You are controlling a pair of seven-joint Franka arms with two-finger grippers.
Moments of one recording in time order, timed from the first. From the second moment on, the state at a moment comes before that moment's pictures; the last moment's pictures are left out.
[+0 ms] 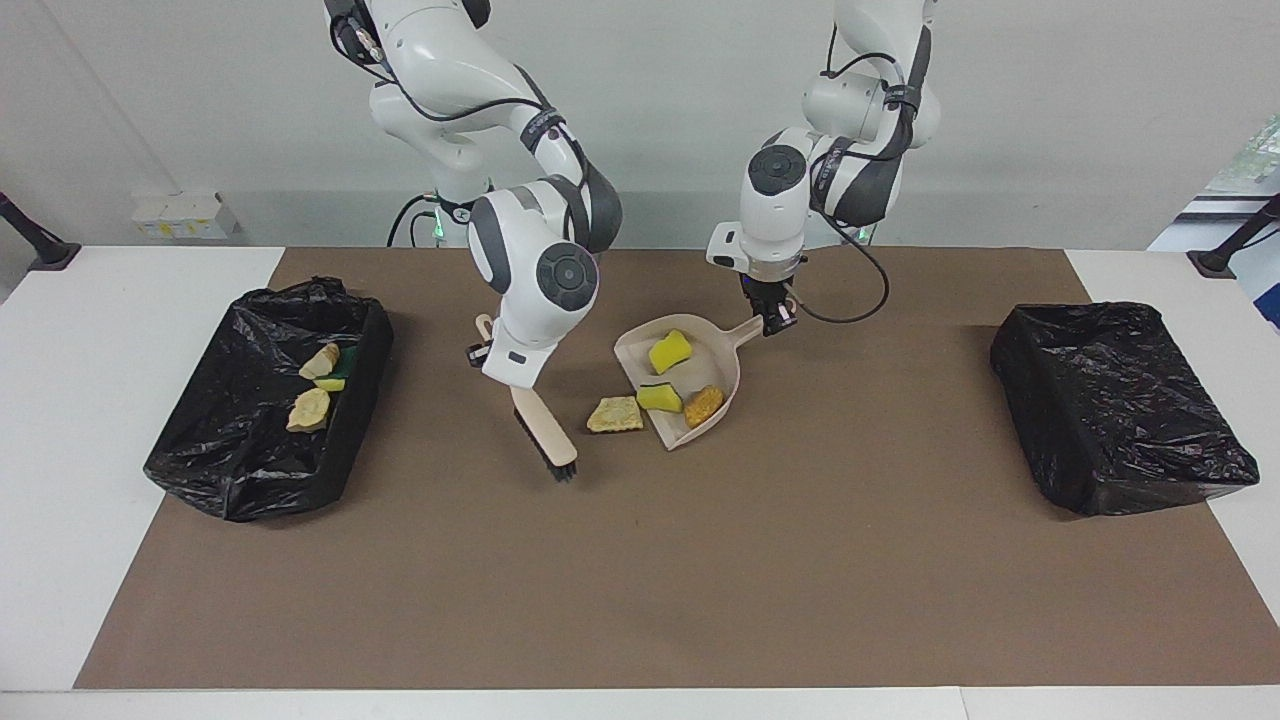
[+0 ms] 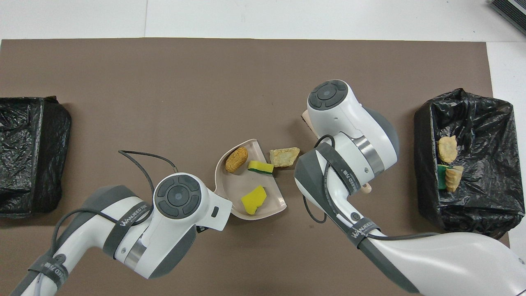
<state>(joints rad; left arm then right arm) -0.50 -0.04 -0.11 -2.26 0.08 2.08 0.55 0.16 0.39 0.29 -1.67 -0.32 1.57 -0.04</state>
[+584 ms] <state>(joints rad) -0.50 -0.04 -0.11 -2.26 0.08 2.09 0.56 0.25 0.34 0.35 -1.78 -0.18 1.59 -0.15</state>
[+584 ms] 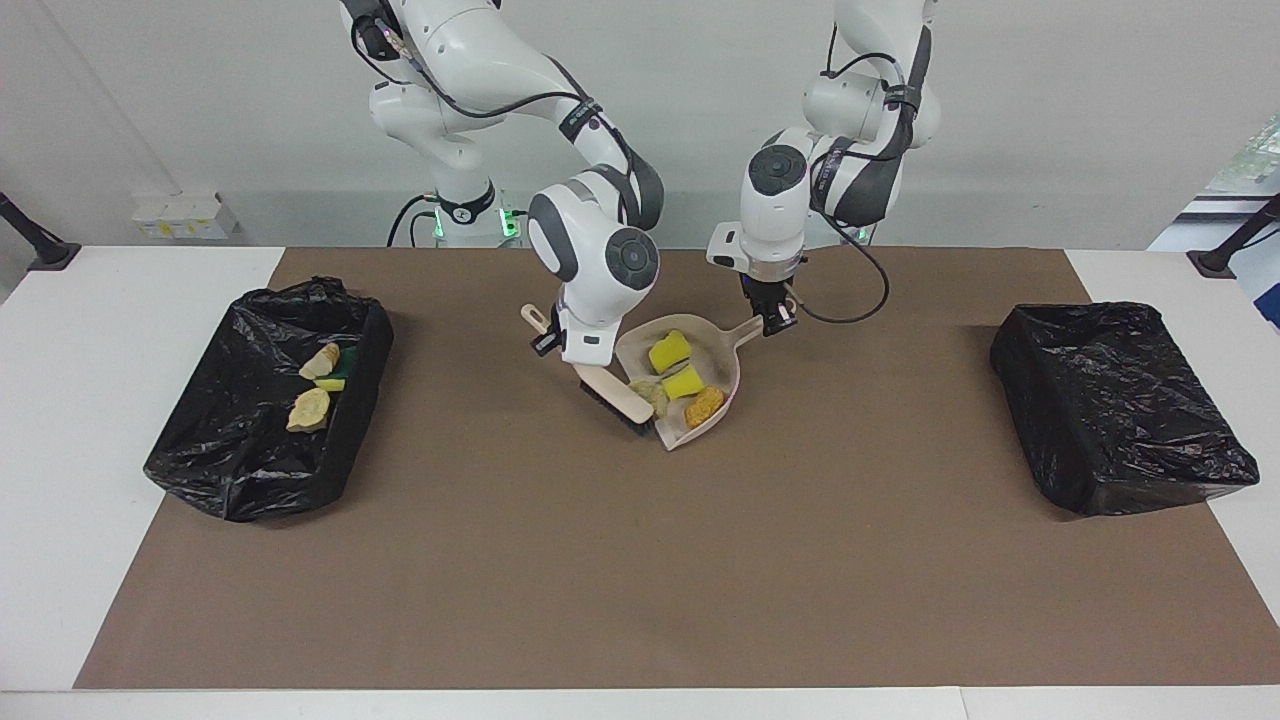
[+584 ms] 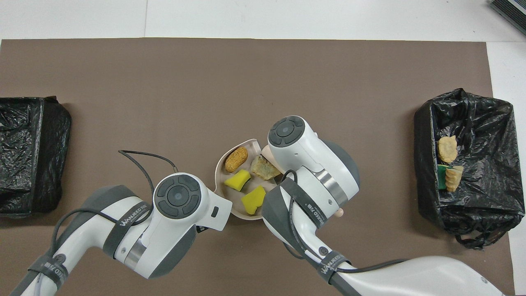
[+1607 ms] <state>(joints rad) -0.43 -0.03 -0.11 -2.26 0.08 2.12 0.73 0.11 0.24 0.33 -1.80 -0.04 1.57 -0.18</state>
